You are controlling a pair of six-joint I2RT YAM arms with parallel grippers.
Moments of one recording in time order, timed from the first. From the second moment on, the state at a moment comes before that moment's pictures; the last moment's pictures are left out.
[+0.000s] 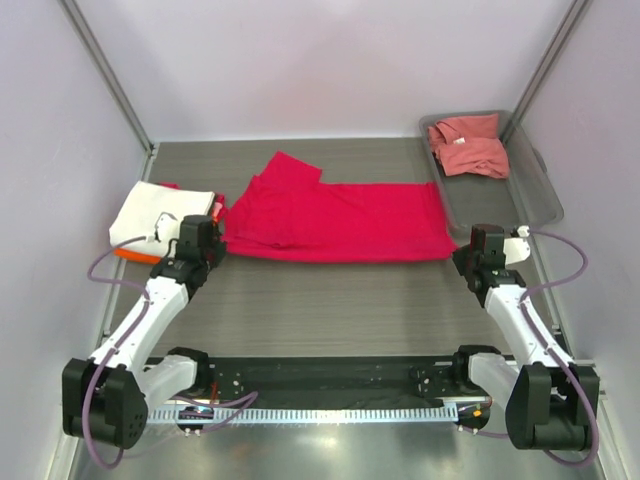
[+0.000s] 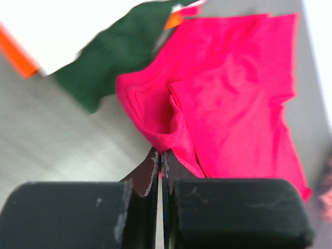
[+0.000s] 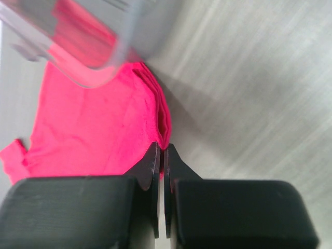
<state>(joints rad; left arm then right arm) -0.20 1.04 0.68 -0.36 -0.35 -1.12 -0.04 0.99 0.52 -0.25 0.25 1.05</state>
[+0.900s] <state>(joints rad) -0.19 0.67 0.62 -0.79 -0.33 -1.03 -0.04 0.77 0.56 -0.71 0.21 1.09</state>
